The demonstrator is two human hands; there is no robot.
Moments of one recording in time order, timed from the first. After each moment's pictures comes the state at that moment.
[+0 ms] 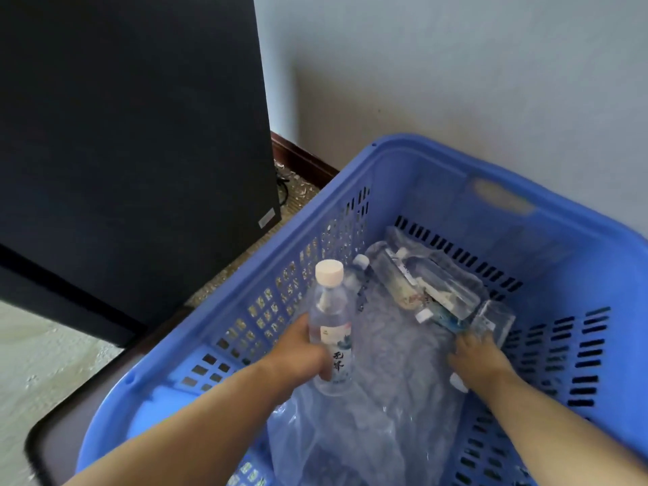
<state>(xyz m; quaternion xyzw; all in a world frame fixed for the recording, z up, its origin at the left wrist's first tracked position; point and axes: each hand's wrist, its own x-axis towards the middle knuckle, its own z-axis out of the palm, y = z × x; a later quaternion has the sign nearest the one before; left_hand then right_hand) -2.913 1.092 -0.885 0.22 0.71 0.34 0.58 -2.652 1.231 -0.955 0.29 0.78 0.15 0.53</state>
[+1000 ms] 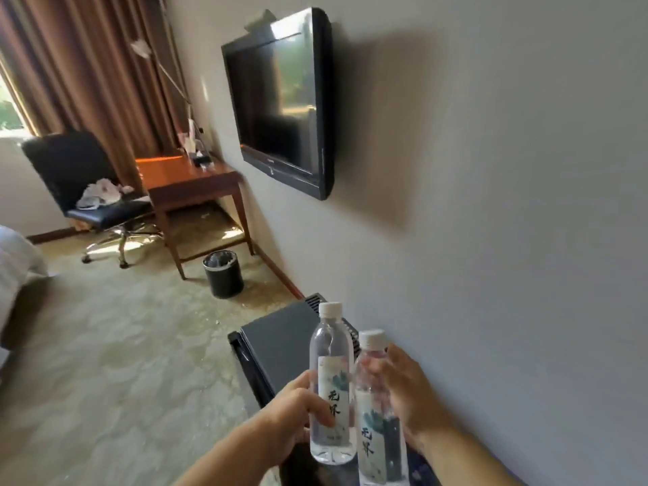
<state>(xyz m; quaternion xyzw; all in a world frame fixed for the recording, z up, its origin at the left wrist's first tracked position) -3.003 0.918 -0.146 0.20 0.60 0.54 0.56 -2.865 1.031 -0.118 0.26 0.60 -0.72 -0.23</state>
